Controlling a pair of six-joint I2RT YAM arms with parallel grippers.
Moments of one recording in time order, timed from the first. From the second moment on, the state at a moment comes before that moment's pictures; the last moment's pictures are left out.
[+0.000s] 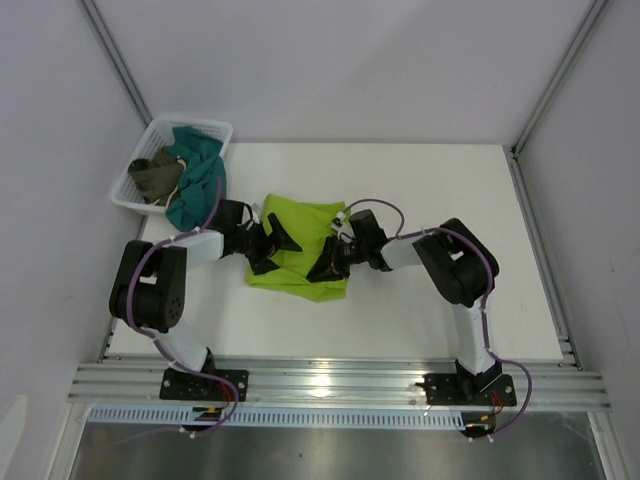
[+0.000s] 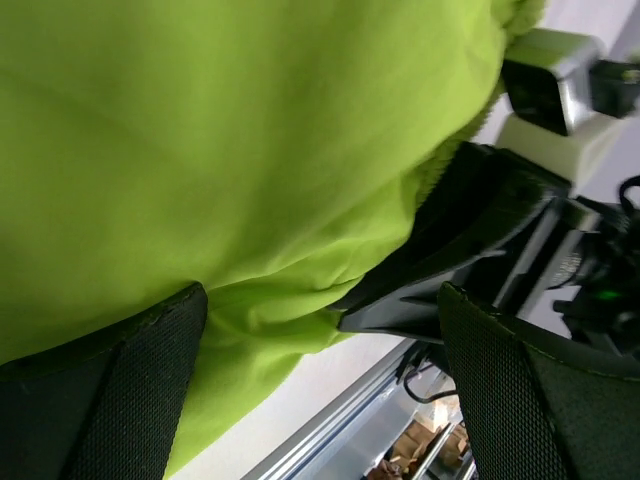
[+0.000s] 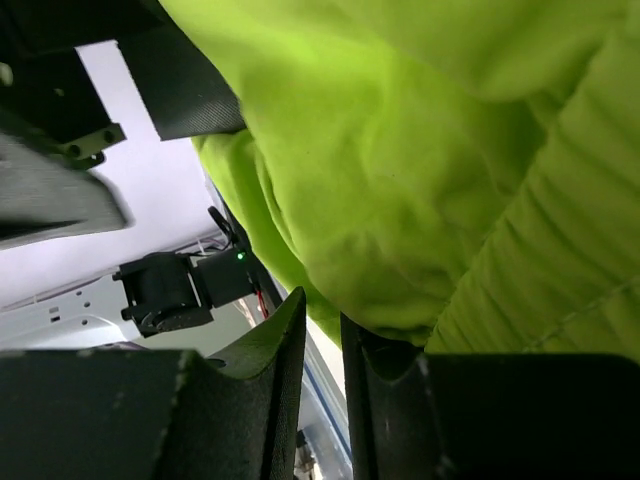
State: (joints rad) left arm -0.17 1.67 0.85 -0.16 0.65 -0.74; right arm 0.61 2.09 1.06 0.32 -0.82 0.98
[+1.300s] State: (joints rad) left arm -0.07 1.36 1.08 -0.77 0.29 -0.58; right arm 0.65 1.95 1.56 -0.47 -0.36 0.56
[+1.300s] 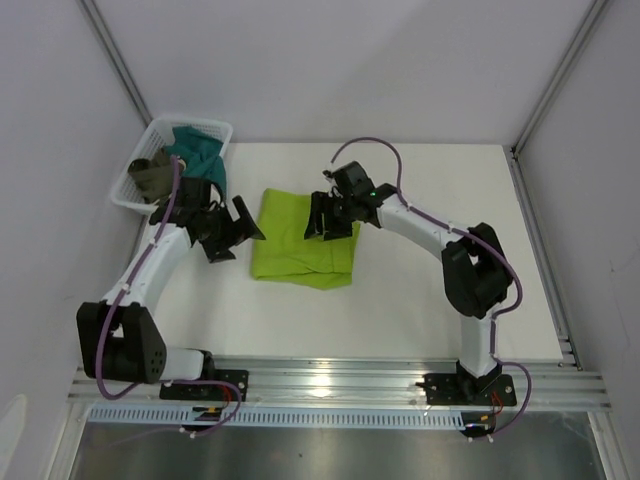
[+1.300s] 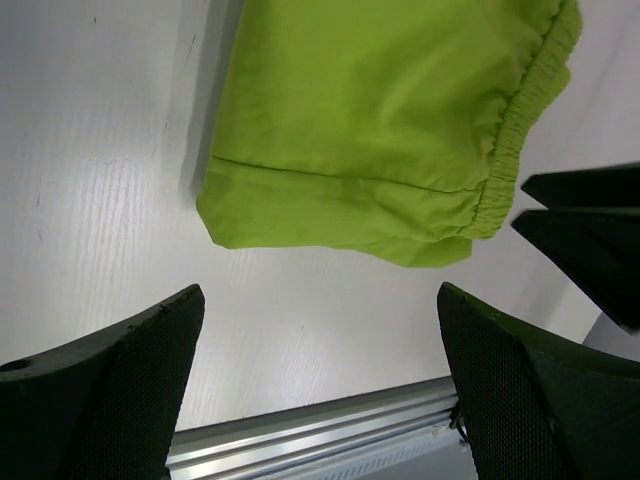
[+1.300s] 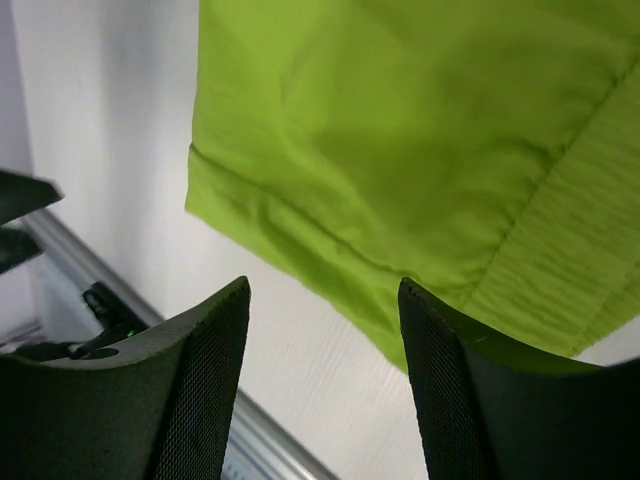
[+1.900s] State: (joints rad) left arm -0.07 1.13 1.02 -0.80 0.25 -0.57; right arm 0.85 2.21 1.73 -0.60 0.10 0.39
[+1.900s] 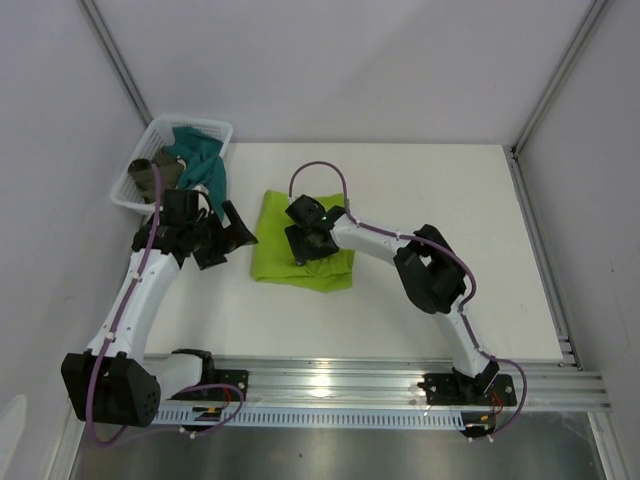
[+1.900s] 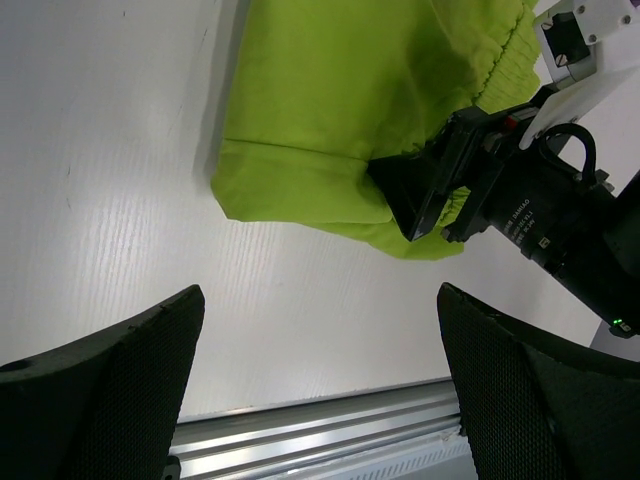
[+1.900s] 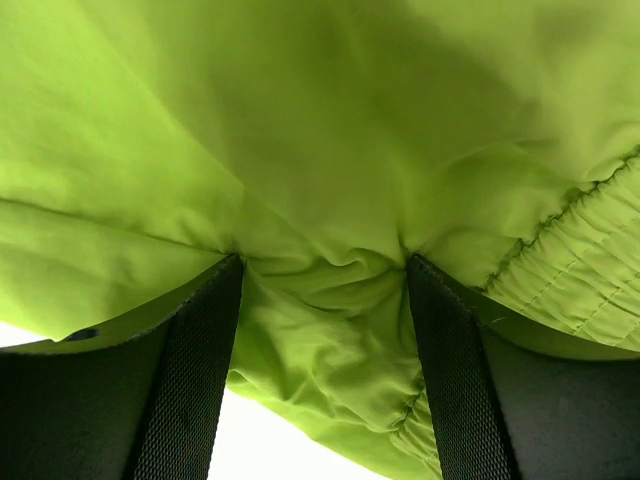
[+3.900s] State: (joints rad) left arm -0.07 1.05 0.94 -0.90 0.26 -0.54; right arm -0.07 2.33 1.93 -0.74 0.20 1.11
